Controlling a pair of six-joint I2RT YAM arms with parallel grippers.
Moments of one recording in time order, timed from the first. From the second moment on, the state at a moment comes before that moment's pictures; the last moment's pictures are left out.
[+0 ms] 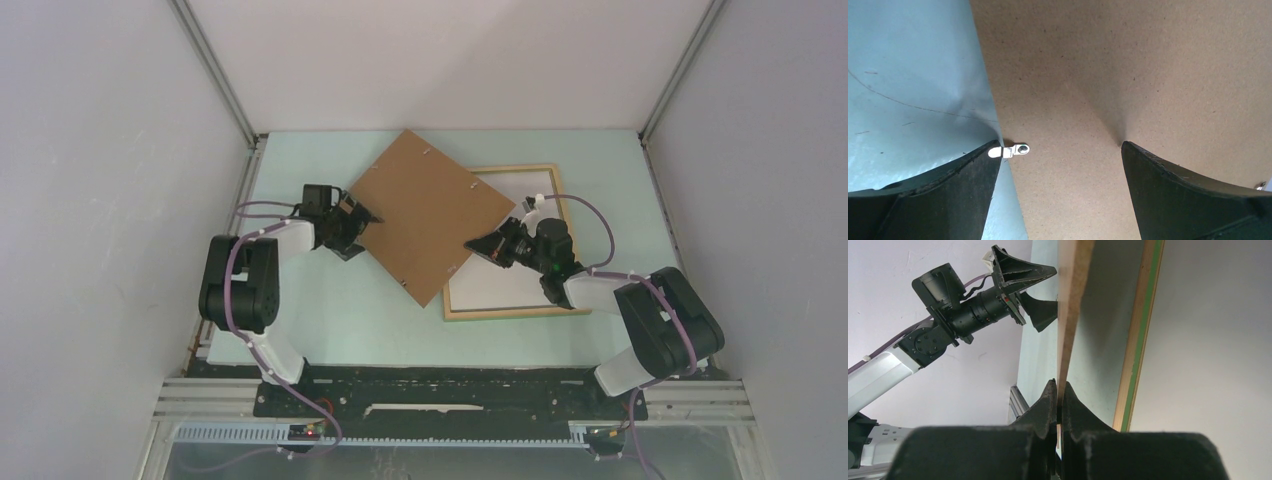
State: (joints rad) left arm -0.09 1.74 0.94 -0.10 0.28 -1.01; right arm 0.41 1.51 0.51 0.75 -0.48 1.07
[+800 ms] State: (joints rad) left arm -0.06 1.85 1.15 -0.25 0.21 -0.99; right arm 0.42 1.51 0.51 0.74 -0.47 1.07
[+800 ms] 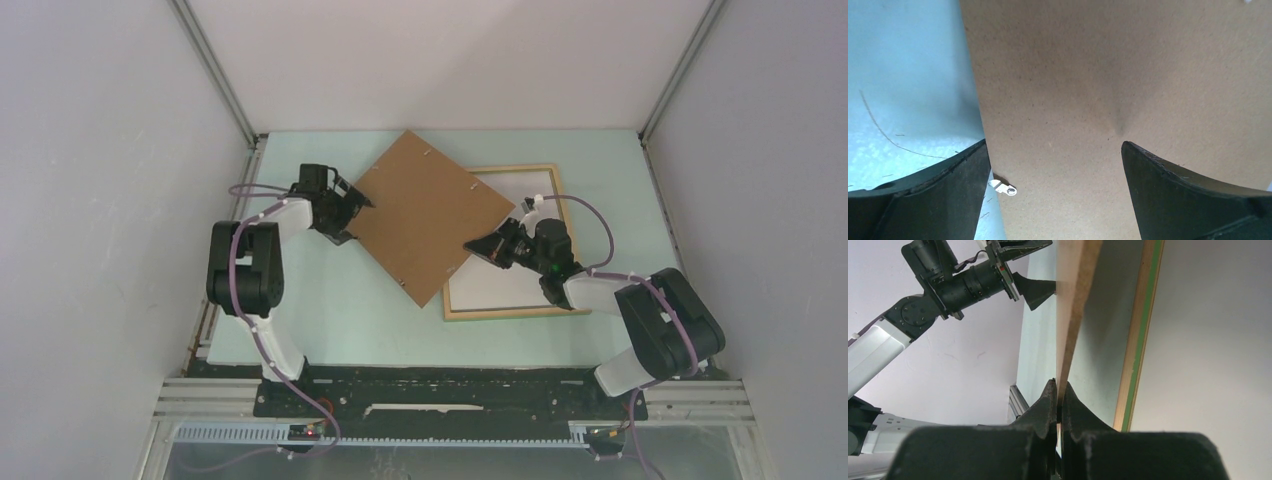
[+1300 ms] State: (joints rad) left arm 0.09 1.48 0.93 -0.26 0.24 -0.95; right arm 0.43 1.49 0.51 0.72 -0.45 1.07
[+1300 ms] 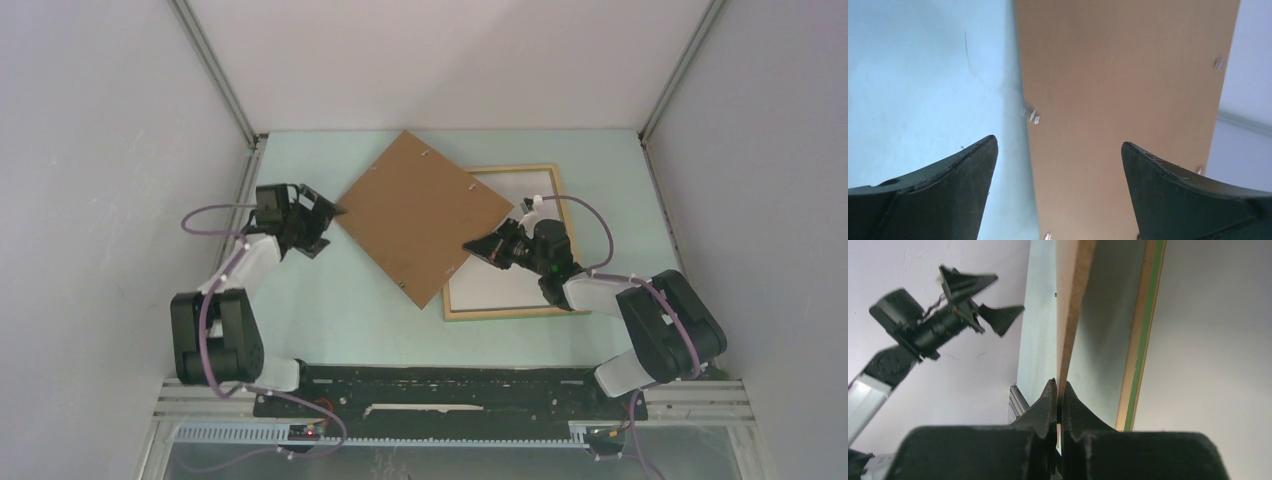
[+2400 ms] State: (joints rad) left arm -0.10 1.68 0.18 1.18 0.56 -1.47; right arm 0.45 1.56 0.42 0.89 -0.40 1.34
